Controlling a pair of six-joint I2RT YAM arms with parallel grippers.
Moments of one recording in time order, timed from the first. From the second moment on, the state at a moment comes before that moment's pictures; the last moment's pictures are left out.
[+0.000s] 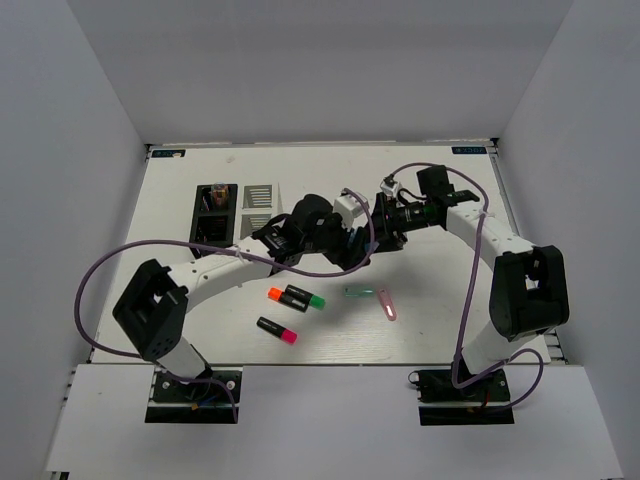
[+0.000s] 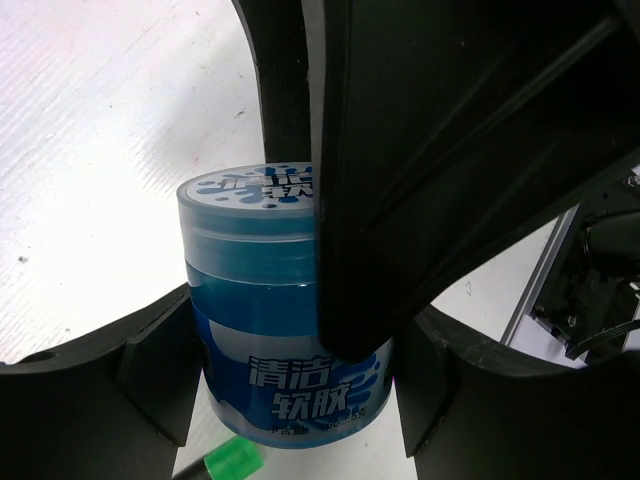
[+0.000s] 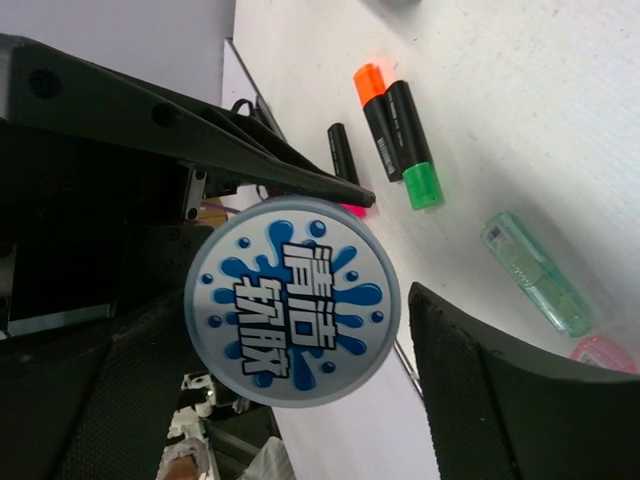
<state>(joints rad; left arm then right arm) -0.84 1.58 1.12 -0.06 0.29 -0.17 0.27 1.62 1.16 -0.59 -1.11 0.30</state>
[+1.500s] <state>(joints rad) -0.79 1.31 1.20 -0.31 0.00 -0.13 0.27 1.72 1.53 -0.75 -1.07 0.15</state>
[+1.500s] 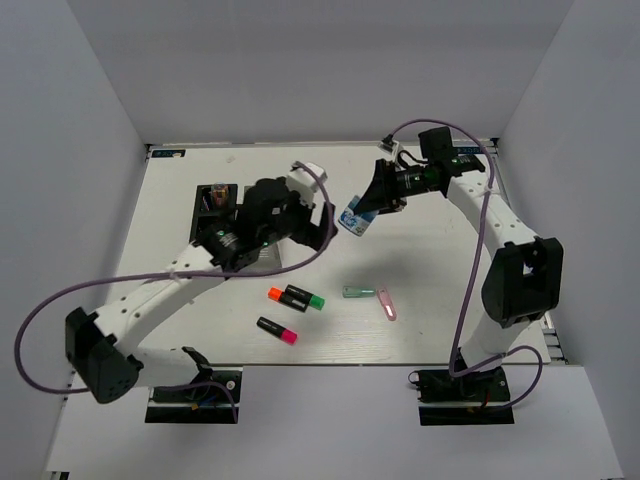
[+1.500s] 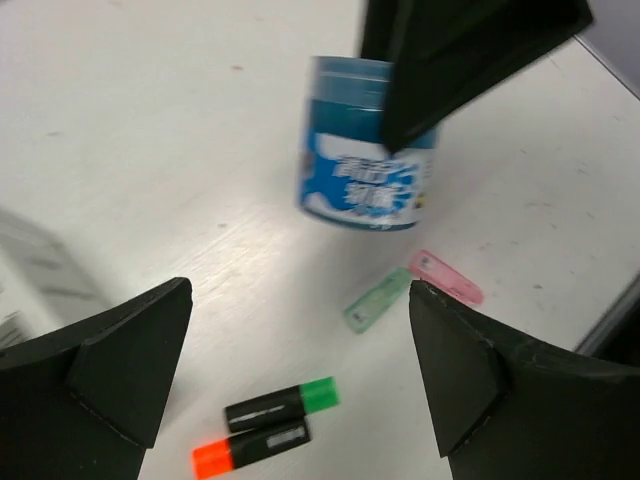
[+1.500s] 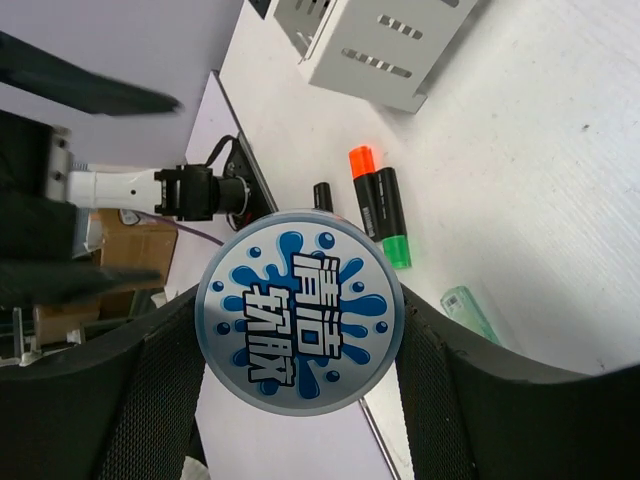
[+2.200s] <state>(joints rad) -0.72 0.55 0.98 -0.93 -0.42 -0.32 0.67 2.12 2.12 -0.68 -0.59 0.04</state>
